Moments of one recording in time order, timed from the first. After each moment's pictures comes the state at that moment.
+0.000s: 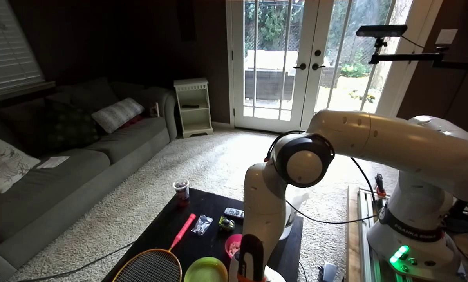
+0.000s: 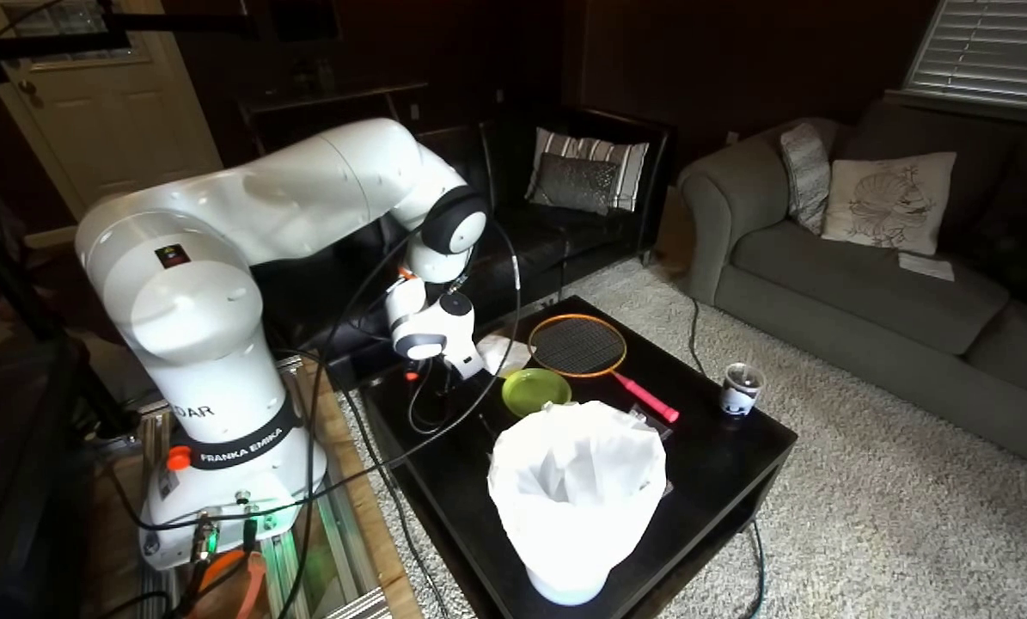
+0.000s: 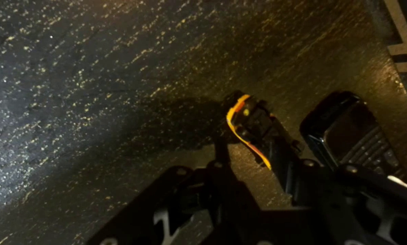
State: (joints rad) arm 0.26 1.40 0.38 -1.84 0.48 3.34 0.38
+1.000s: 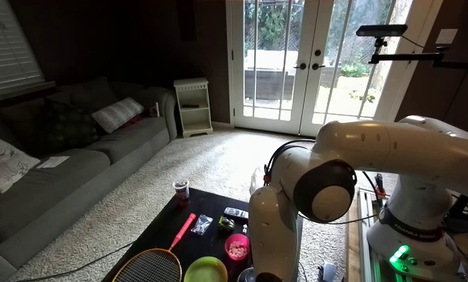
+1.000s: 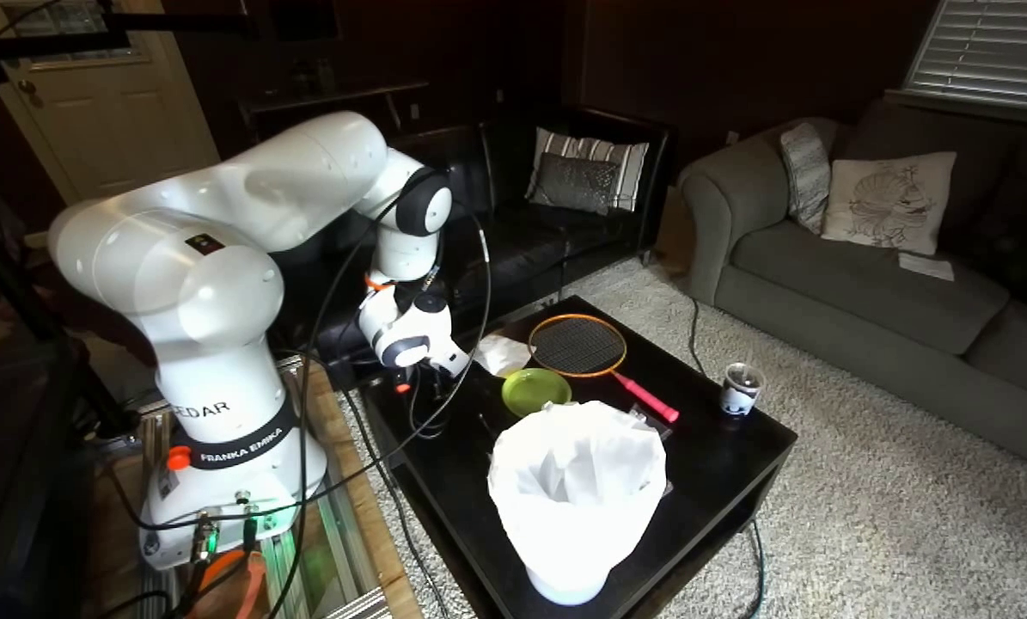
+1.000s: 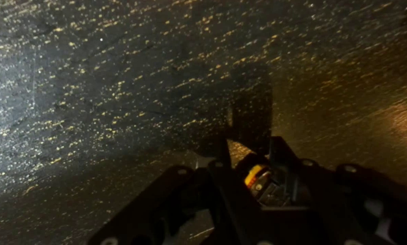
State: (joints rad) arm 0.53 1.40 0.23 -1.82 0.46 3.34 0.36
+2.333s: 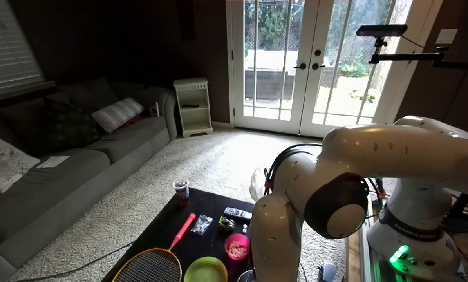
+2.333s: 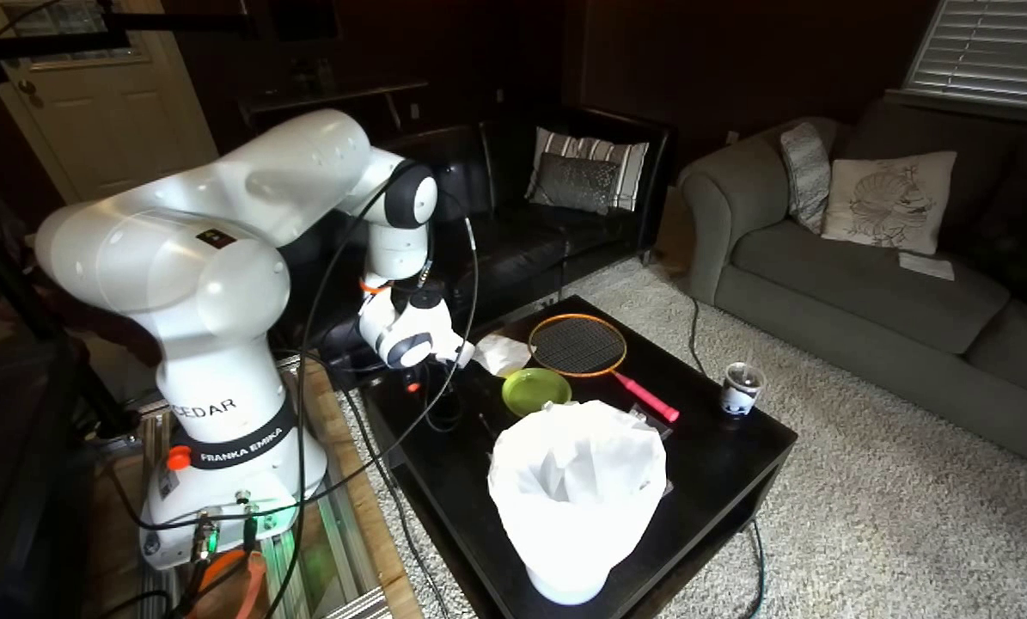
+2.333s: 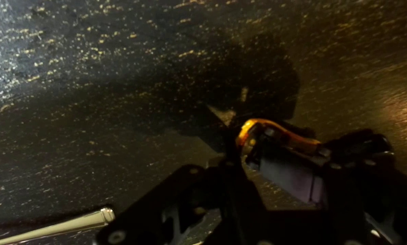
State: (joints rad) arm 0.64 1.40 0.13 -1.78 0.46 3.41 0.36
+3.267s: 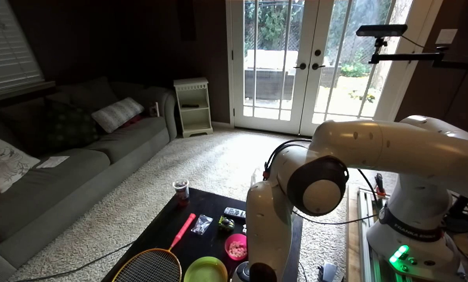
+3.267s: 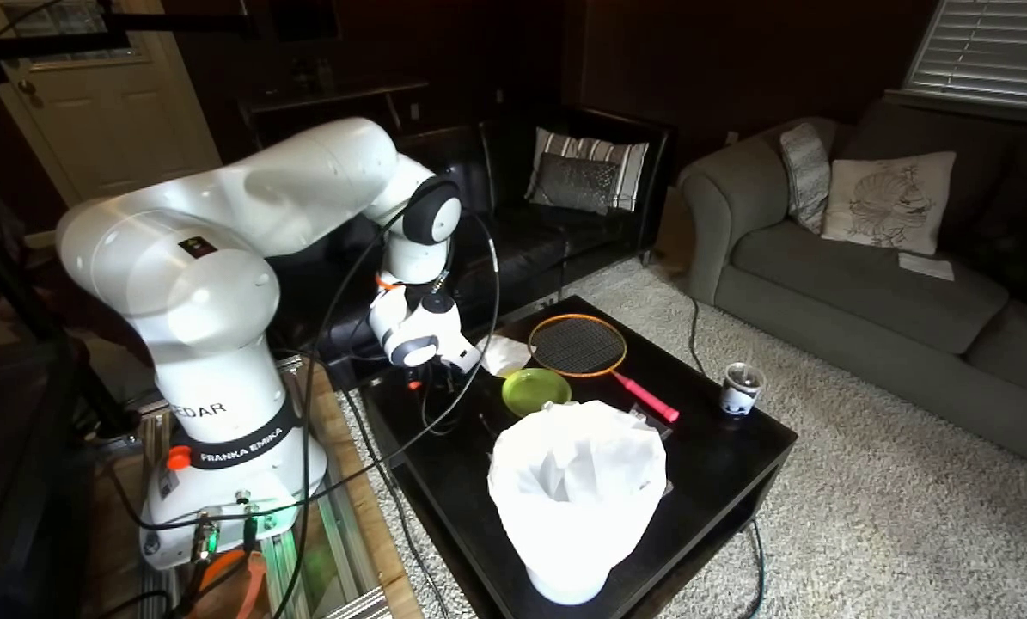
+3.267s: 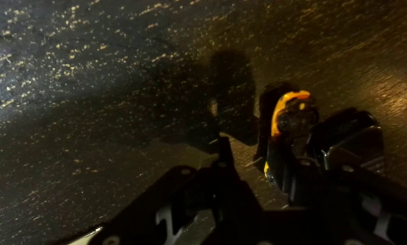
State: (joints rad) arm 0.46 1.42 0.25 -1.78 0.43 3.42 0.34
